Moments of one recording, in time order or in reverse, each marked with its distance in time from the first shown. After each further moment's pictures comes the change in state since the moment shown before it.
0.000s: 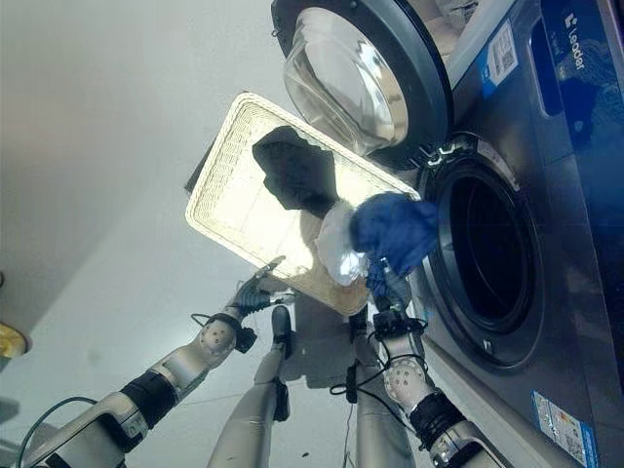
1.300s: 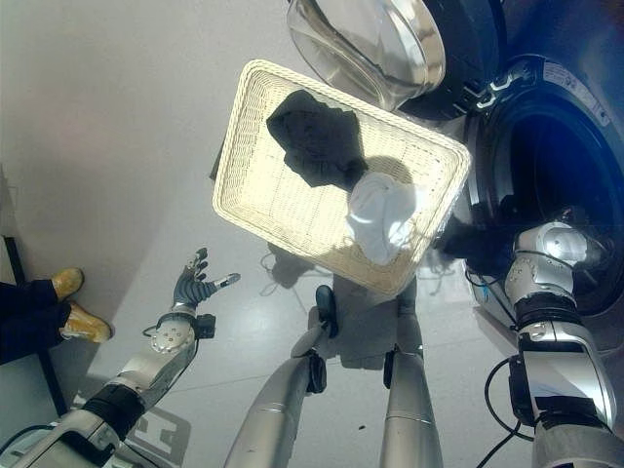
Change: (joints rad) left arm 0.082 0.070 0.217 -0.011 -0.300 -0.137 0.101; right arm -0.445 -0.474 -0.498 0.507 -0.582 -0.025 -1.154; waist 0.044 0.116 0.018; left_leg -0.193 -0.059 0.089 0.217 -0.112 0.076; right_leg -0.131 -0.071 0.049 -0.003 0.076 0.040
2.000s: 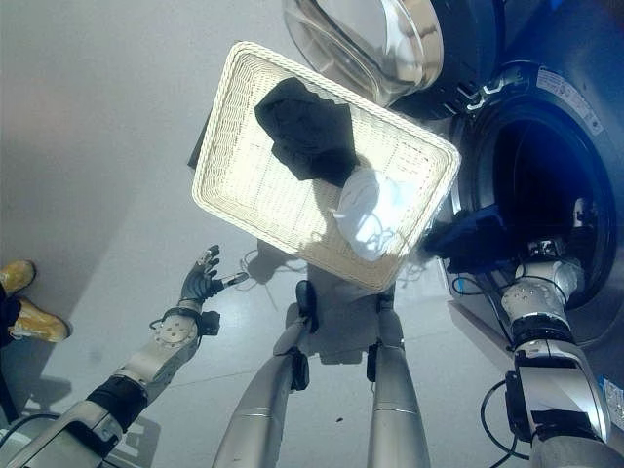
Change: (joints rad) left arm -0.017 -0.007 -0.029 0.072 -0.022 -0.025 -0.065; right arm 0.048 0.101 -0.050 0.017 0.370 0.061 0.595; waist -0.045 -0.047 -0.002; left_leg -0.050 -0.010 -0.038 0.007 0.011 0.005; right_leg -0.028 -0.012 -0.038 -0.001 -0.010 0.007
